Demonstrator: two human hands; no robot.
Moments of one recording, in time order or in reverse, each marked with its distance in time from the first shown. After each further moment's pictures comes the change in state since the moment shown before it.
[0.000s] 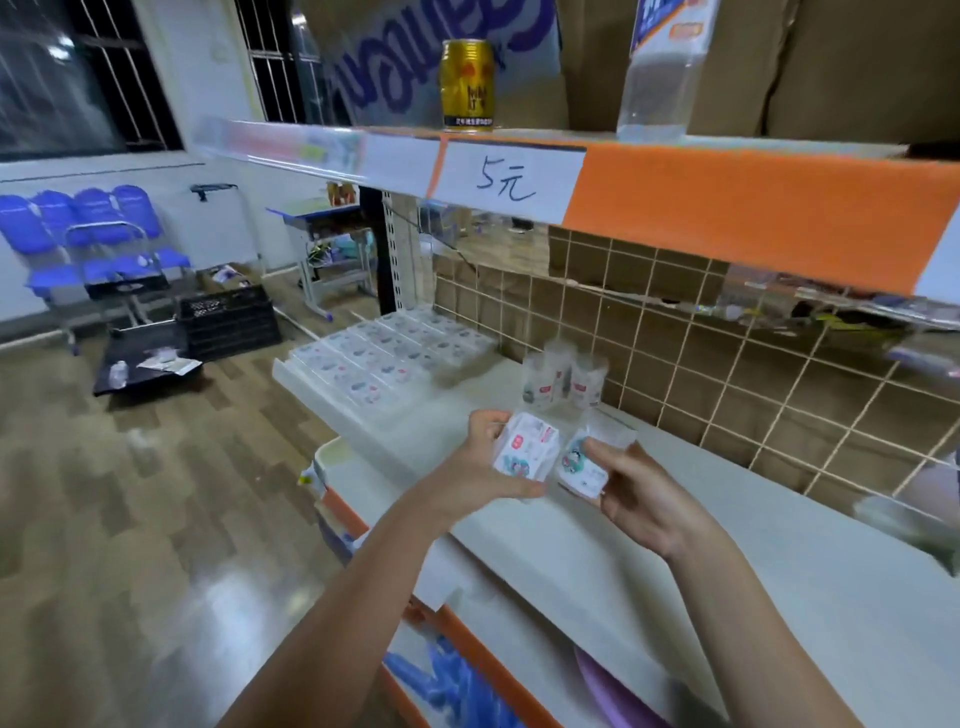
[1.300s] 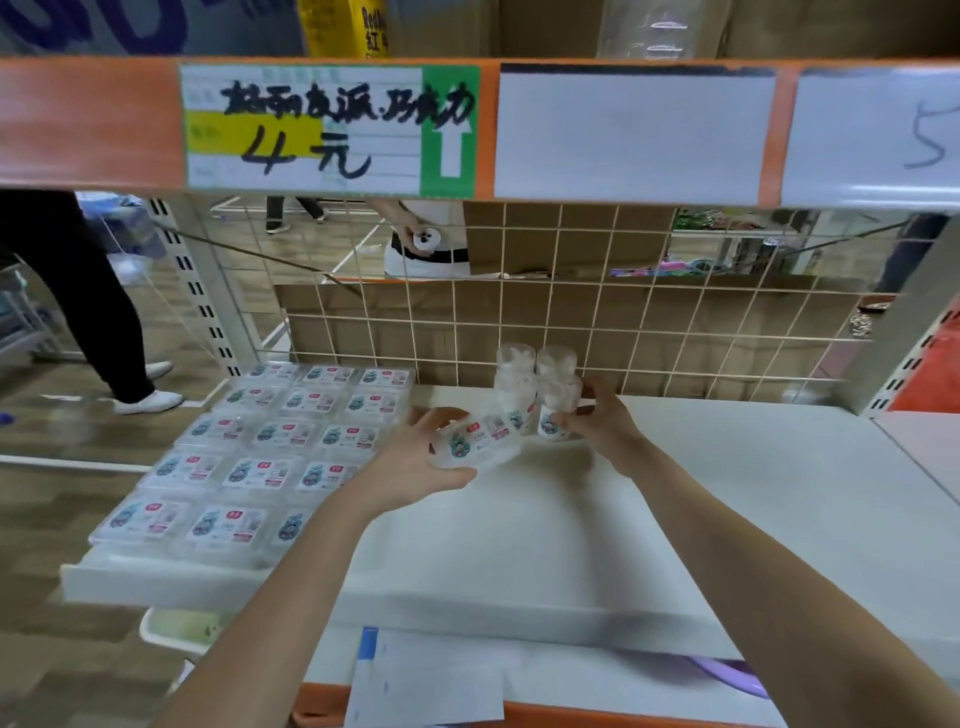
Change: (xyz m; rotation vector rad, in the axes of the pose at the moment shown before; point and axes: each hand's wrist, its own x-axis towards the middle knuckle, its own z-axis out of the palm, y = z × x) left_hand 0.180 -0.027 -0.166 0.702 -0.468 0.284; right_hand 0.154 0.021 -0.007 -0.710 1.021 -0.190
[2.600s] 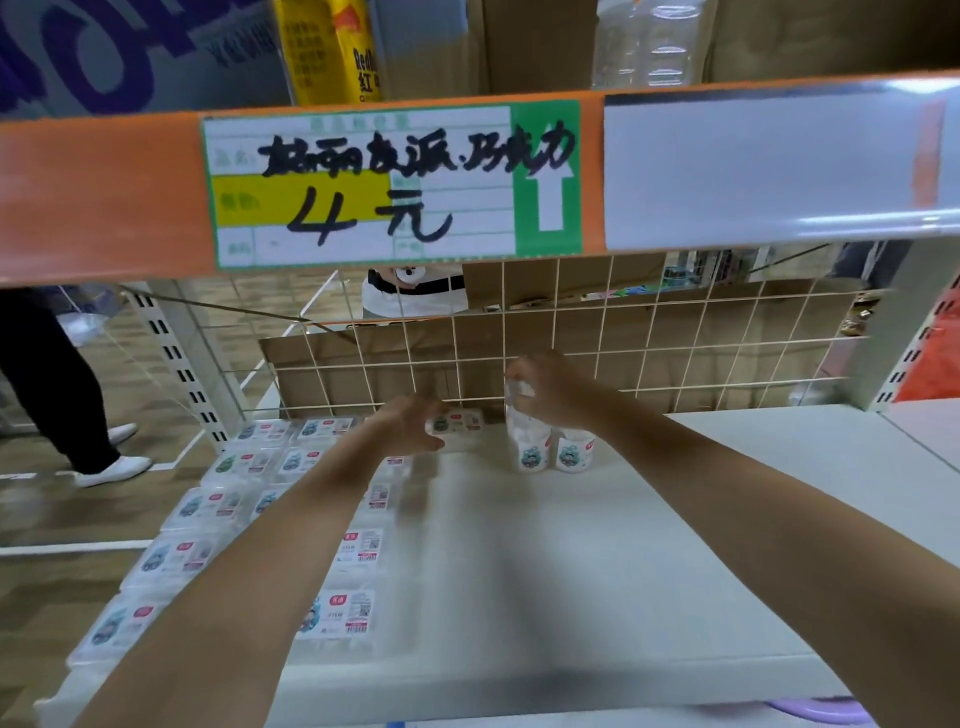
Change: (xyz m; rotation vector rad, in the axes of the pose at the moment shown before) left_hand 0.137 -0.041 -0.050 0.620 -0.131 0.097; right_hand 0.031 -0.097 0.042 -0.915 -0.135 -0.353
